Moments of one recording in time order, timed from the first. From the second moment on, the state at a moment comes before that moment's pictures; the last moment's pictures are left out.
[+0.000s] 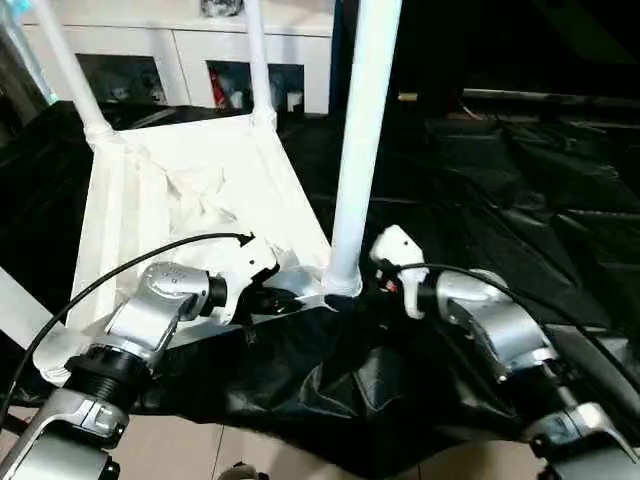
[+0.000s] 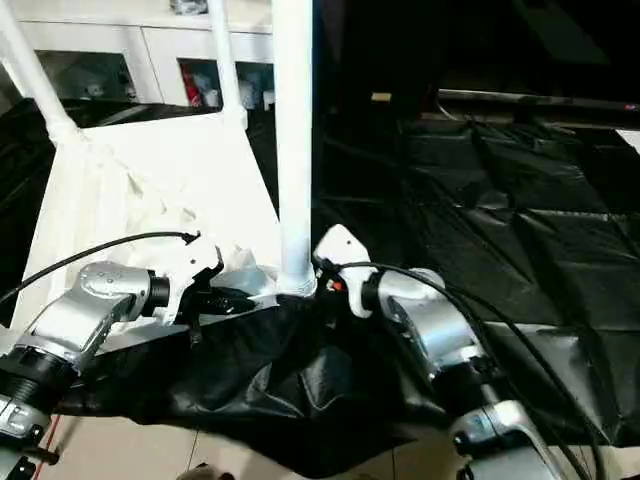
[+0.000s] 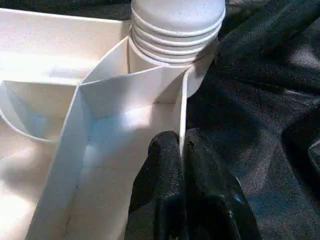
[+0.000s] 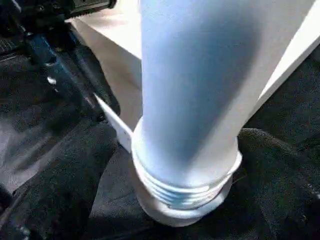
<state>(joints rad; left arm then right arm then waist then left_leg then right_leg) -0.51 0.47 -0.29 0.42 -0.10 0.30 -1.09 -0.50 -0.28 0.26 0.41 0.10 0.23 0.89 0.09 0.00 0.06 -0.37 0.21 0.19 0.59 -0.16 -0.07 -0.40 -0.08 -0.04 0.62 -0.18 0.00</state>
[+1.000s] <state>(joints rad) -0.60 0.32 -0.28 0.54 -0.06 0.35 -0.91 -0.54 -0.10 0.14 0.62 0.07 0.15 0.55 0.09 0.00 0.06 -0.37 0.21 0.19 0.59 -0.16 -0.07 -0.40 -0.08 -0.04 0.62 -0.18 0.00</state>
